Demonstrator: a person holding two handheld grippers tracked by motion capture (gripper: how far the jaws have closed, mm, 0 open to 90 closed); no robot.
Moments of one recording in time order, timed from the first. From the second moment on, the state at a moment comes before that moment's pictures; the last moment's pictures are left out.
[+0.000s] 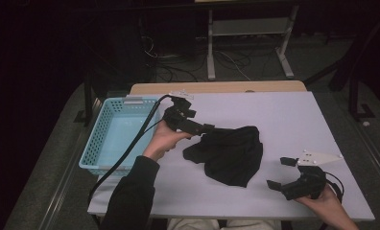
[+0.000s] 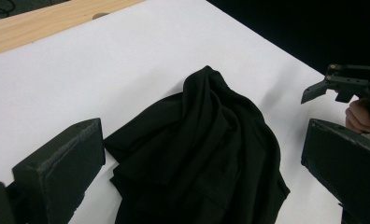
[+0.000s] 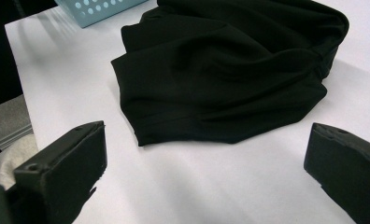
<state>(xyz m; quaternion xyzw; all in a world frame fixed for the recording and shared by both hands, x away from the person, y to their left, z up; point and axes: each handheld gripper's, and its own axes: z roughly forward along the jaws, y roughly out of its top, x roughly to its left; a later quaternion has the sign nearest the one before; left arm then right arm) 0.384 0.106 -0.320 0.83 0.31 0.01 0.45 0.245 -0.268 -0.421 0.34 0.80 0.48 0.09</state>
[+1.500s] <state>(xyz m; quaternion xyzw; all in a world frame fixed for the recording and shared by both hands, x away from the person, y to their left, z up) 0.326 0.180 -0.354 0.82 0.33 0.06 0.46 0.245 -0.266 -0.422 0.34 0.81 0.47 0.09</state>
